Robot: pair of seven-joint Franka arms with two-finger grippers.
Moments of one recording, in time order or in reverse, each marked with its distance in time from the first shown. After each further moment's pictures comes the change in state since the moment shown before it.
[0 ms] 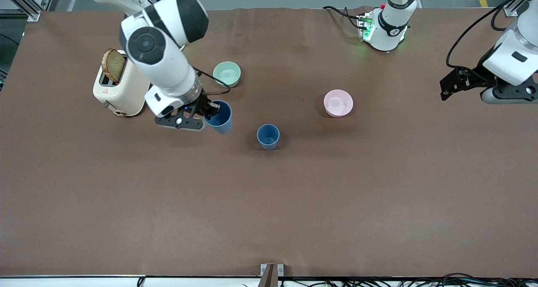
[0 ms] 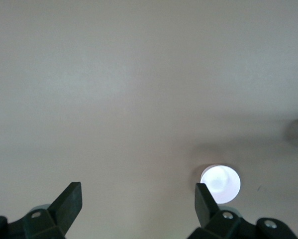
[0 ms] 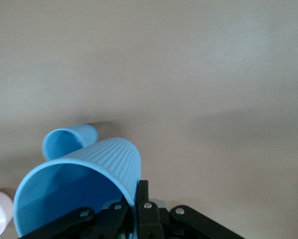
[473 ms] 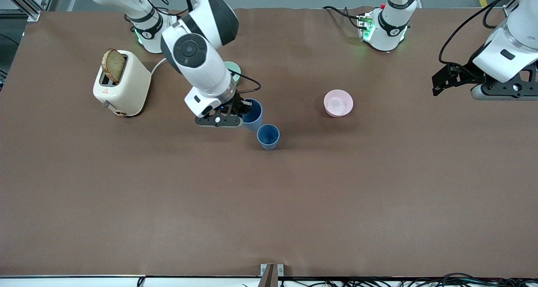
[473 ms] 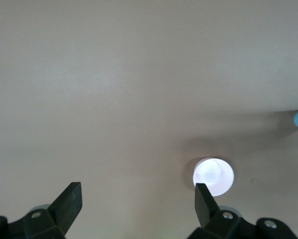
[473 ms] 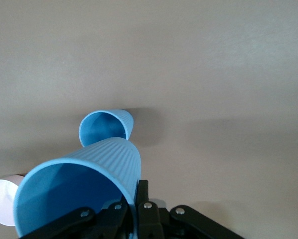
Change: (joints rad) left arm -0.002 -0.006 -0.004 -0.019 -0.042 0.000 0.000; right arm 0.094 0.107 -0.001 0.021 0.059 0.103 0.017
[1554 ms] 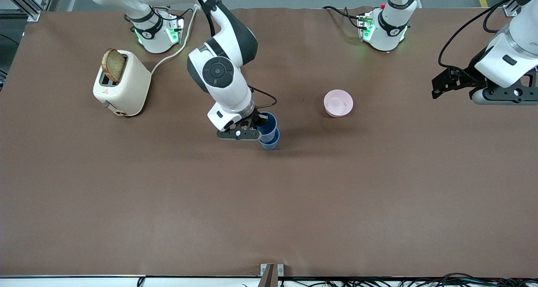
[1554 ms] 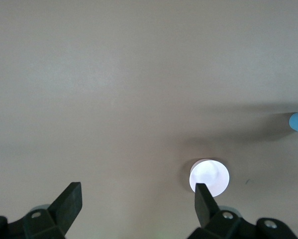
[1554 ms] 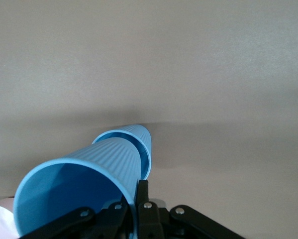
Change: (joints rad) left arm 0.005 0.027 0.005 0.022 -0.006 0.000 -0.001; right arm 0.035 0.158 -0.007 0.082 0.003 0.099 0.006
